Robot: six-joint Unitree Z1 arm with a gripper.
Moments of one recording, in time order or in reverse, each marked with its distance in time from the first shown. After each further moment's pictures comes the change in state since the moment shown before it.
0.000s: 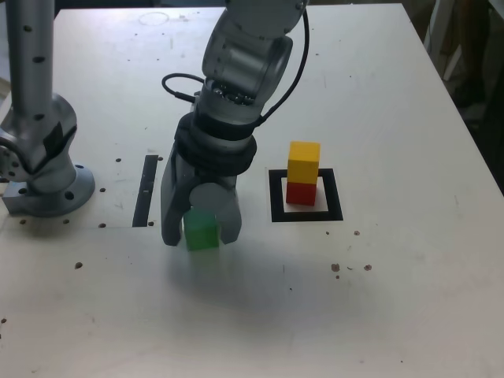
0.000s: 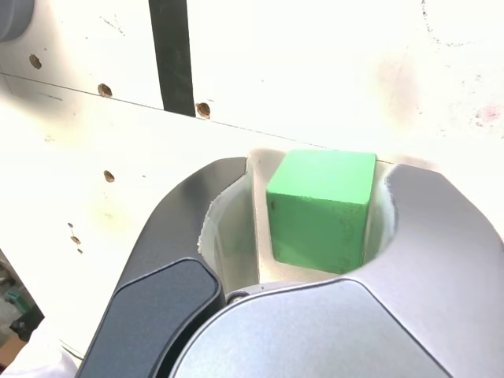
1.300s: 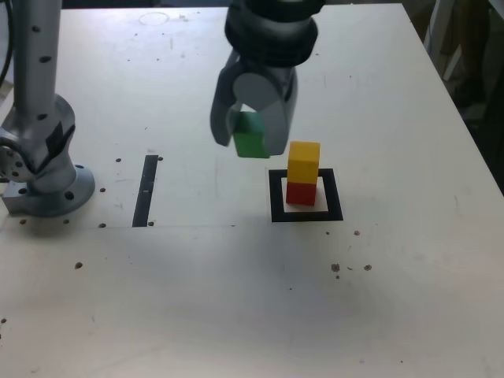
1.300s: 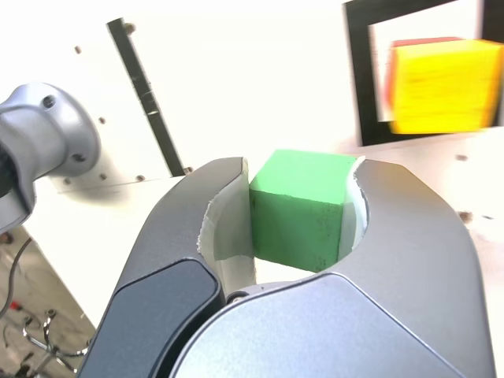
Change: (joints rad) arm 0.076 0.038 -0.612 0.488 0.238 0.403
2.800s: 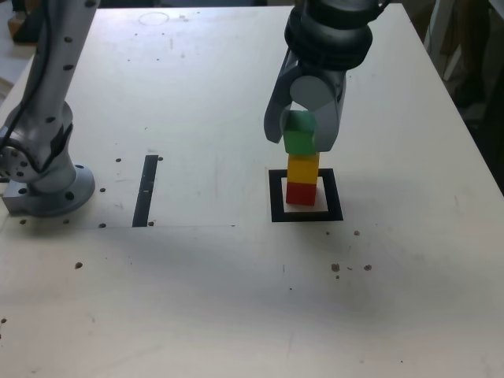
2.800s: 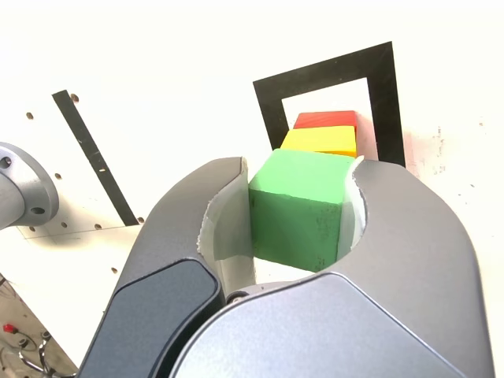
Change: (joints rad) arm 0.089 0.154 -0.165 0.000 0.049 0.106
